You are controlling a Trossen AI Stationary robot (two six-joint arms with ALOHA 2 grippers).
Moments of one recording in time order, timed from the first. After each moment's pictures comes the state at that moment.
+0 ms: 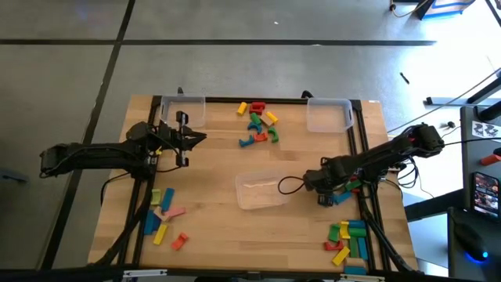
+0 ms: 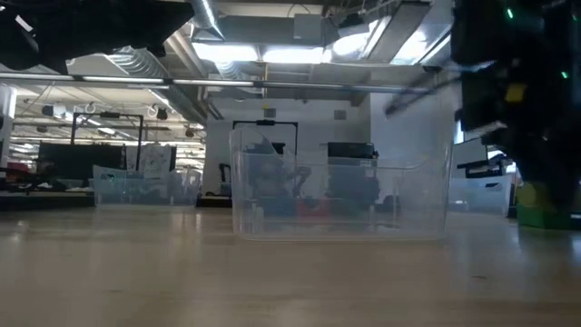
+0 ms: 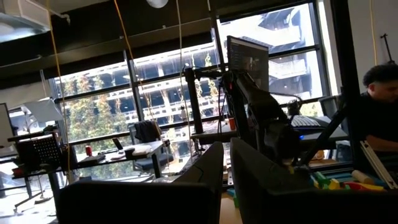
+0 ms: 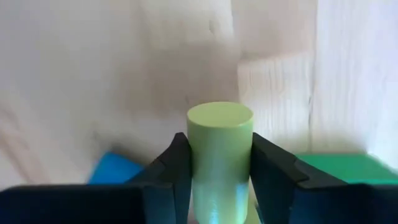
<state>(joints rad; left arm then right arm) 0.30 0.66 0.21 0.77 0.22 0.14 0.27 1.38 0.75 -0.90 0.03 0.40</state>
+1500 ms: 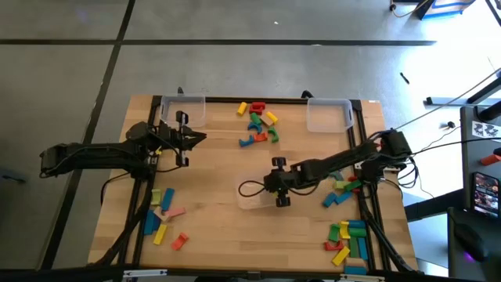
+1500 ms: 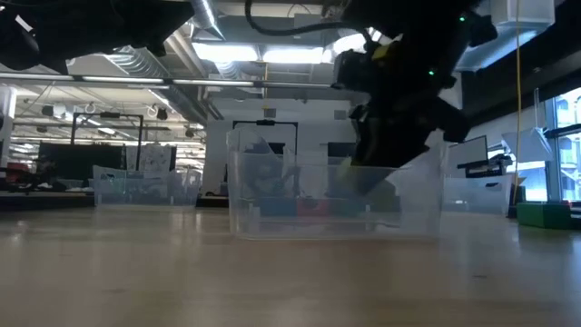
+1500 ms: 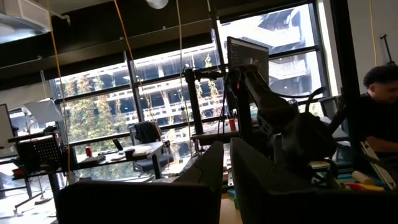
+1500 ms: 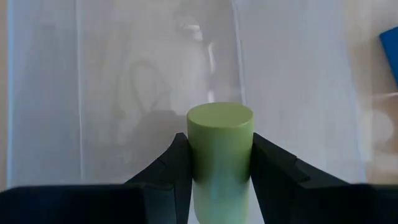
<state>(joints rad) 0.30 0.66 0.21 0.77 0.22 0.14 0.20 1.75 1.05 -0.36 0.22 0.00</state>
